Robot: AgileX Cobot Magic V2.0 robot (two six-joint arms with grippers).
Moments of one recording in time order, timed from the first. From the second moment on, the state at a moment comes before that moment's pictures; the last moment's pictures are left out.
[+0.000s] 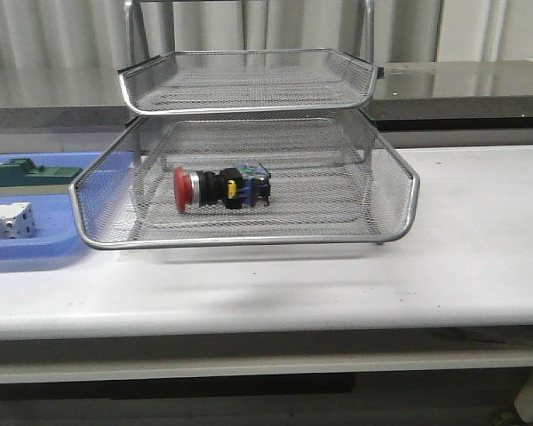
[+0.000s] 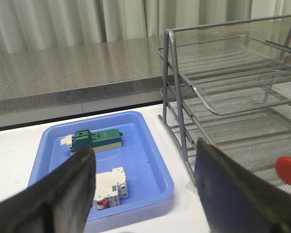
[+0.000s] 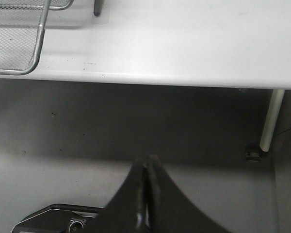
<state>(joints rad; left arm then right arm) -0.13 0.39 -0.32 -0.45 0.11 0.51 0.24 0.63 -0.73 -0.08 1.00 0.20</state>
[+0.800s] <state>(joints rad) -0.13 0.35 -0.30 -0.45 0.11 0.51 0.24 0.63 -0.73 -0.08 1.00 0.20</state>
